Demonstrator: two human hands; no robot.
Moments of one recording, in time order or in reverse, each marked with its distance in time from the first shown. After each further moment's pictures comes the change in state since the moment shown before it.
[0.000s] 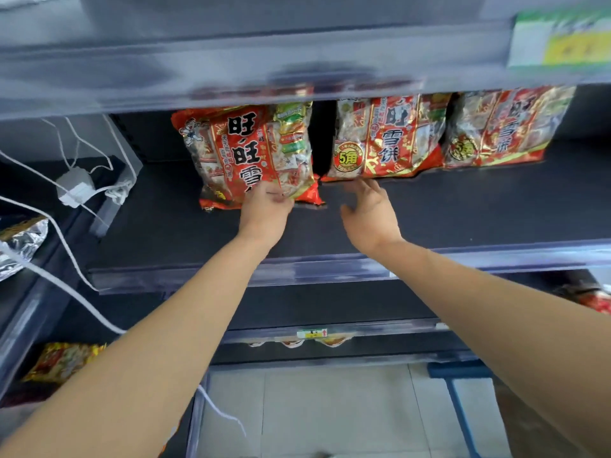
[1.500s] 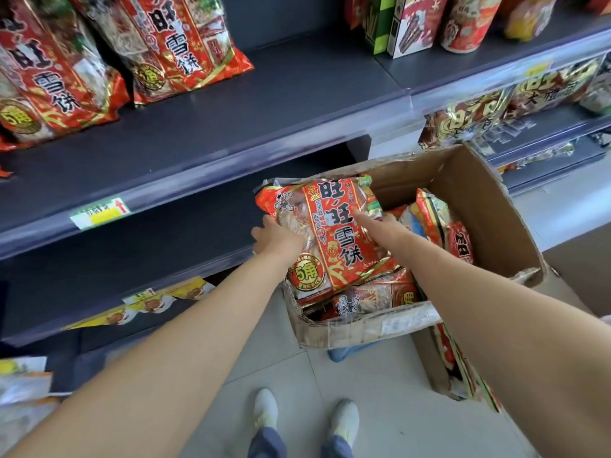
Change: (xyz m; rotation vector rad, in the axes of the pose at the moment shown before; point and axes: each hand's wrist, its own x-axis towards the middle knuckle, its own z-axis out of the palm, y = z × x) left_hand -0.298 0.089 0.467 0.385 -0.347 -0.371; right_hand -0.215 0.490 -0.261 0.518 -0.209 1.013
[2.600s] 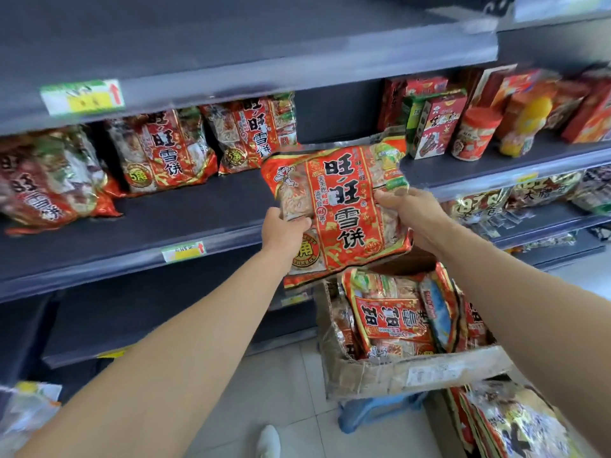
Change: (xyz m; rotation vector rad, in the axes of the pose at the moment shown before) left_hand -0.039 0.044 -0.123 -0.517 0.091 0.324; right_hand -0.149 -0.136 -0.023 0.372 0.004 -0.503
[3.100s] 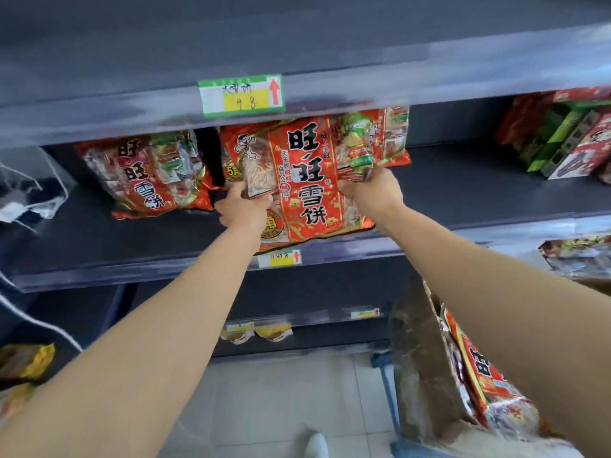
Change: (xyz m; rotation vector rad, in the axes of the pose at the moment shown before) left_hand 0.133 -0.010 -0.221 0.022 0.433 -0.055; right_hand 0.066 -0.025 0.265 -0.426 -0.085 -0.213
